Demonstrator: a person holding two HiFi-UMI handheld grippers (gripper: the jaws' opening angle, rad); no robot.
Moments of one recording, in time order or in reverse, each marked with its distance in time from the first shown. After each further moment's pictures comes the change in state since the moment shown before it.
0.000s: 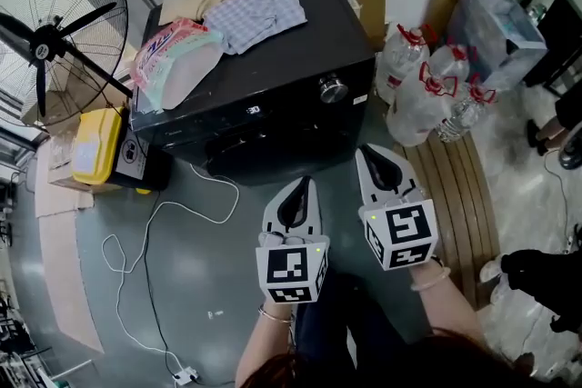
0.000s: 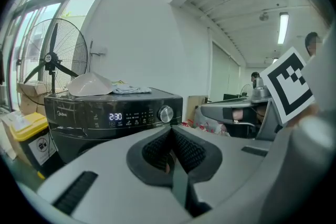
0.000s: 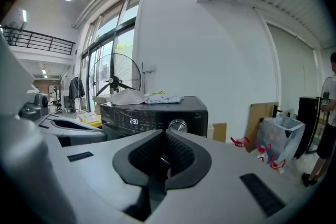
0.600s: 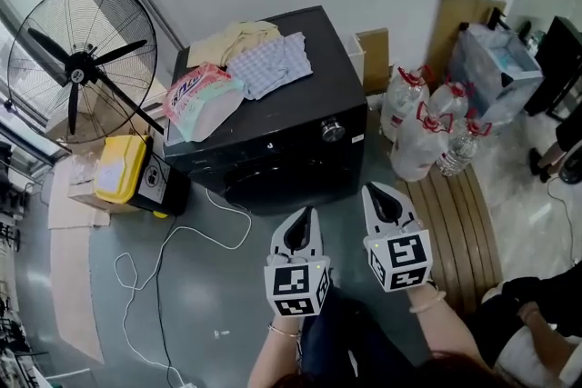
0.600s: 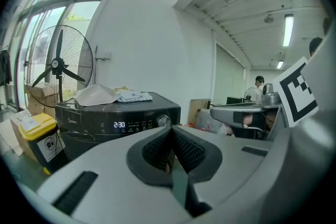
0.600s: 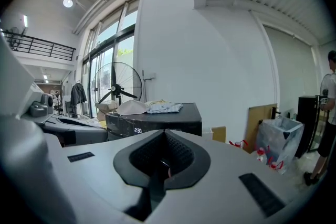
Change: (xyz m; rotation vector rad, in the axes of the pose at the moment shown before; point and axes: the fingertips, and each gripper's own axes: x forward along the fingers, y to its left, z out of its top) left arm -0.036 -0.020 0.040 -0.039 -0.003 0.054; right arm -0.055 -0.006 0.034 0.023 -0.037 0.012
